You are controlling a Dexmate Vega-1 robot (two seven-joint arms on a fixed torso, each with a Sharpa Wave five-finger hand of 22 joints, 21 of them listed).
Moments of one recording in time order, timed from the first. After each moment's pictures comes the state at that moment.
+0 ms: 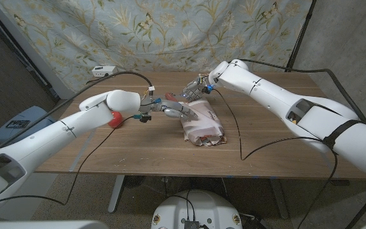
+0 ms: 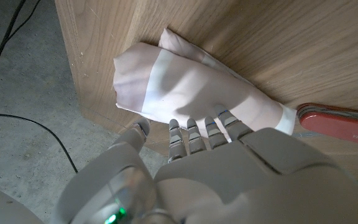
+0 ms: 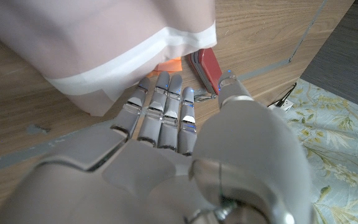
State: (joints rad) left arm 0.58 0.90 0.69 -1.77 0.13 -0.16 -0.65; left_hand 0.38 0.18 0.66 -0.04 0.18 0.20 -0.09 0.18 0.18 0.11 -0.04 0.21 0.19 0.05 0.04 0.18 0.17 0.14 0.06 0.21 0.18; right arm -0.11 -0.30 -0.96 -1.24 0.25 -0.71 0.30; right_hand 1.04 0.07 0.21 -0.12 0.18 0.58 0.17 0.19 0.25 0.55 0.17 0.46 0.34 0.55 0.10 0.28 0.38 0.41 0.18 0.19 0.17
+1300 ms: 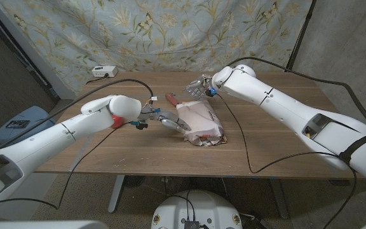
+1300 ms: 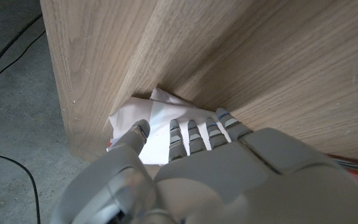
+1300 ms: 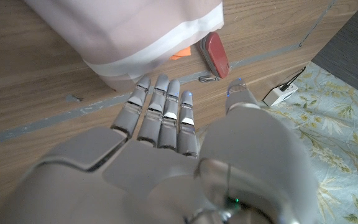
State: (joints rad) left arm 0.58 0.93 0.73 -1.78 0.23 -0.10 -0.72; left_hand 0.36 0.18 0.65 0.01 0.18 0.19 -0.08 0.18 0.18 0.09 -0.04 0.20 0.19 0.03 0.05 0.18 0.18 0.11 0.06 0.20 0.18; right arm -0.24 -0.45 -0.94 -1.66 0.22 -0.90 0.07; right_hand 0.88 0.08 0.16 -0.05 0.18 0.53 0.15 0.19 0.20 0.52 0.14 0.38 0.29 0.53 0.10 0.27 0.36 0.42 0.17 0.20 0.17
